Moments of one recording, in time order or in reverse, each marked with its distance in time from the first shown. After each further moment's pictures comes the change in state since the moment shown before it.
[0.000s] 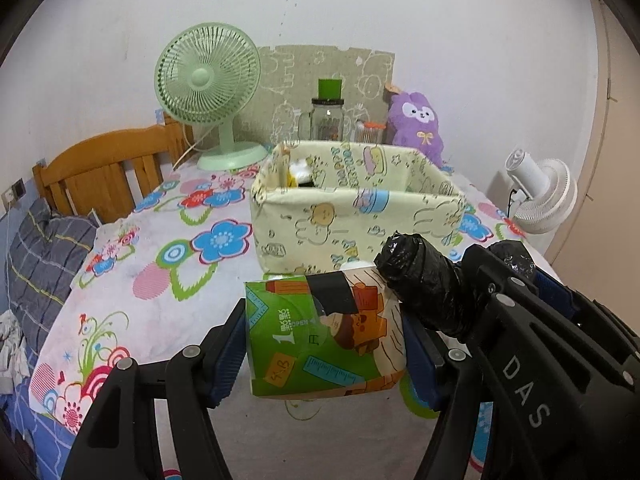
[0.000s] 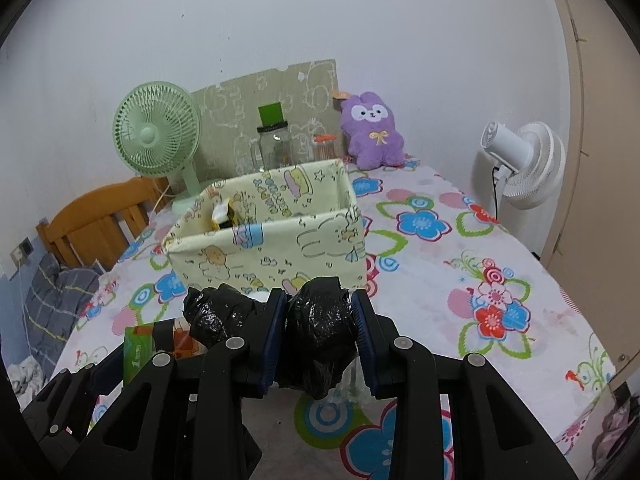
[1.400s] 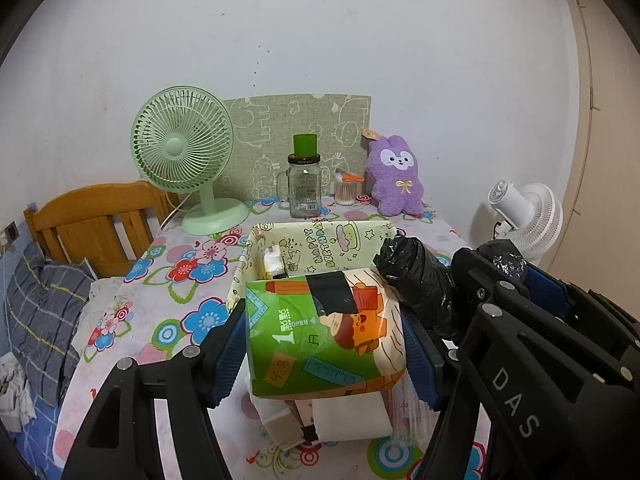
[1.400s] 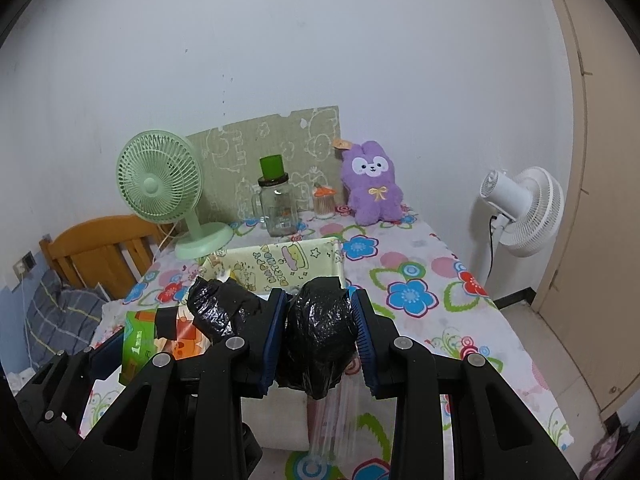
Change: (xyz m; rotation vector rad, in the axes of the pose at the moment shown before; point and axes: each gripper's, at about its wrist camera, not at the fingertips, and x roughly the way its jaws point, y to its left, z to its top) left arm -0.013 -0.023 0.070 0.058 -0.097 -0.027; right arm -0.016 -0.006 0.073 -0.041 -0.068 0.006
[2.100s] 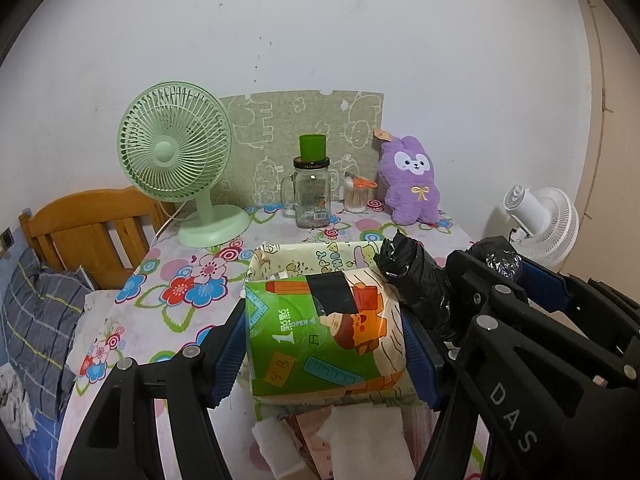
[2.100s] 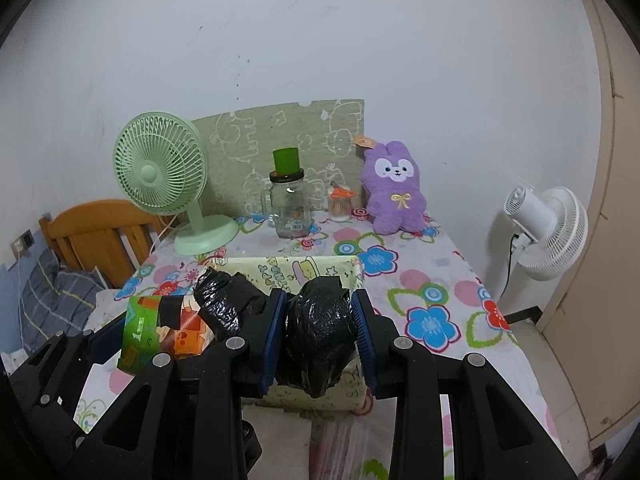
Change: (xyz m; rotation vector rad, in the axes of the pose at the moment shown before) left arm 0.048 0.015 0.029 0.002 0.008 0.008; right arm 0.059 0.016 0.030 -0.085 0.032 0.028
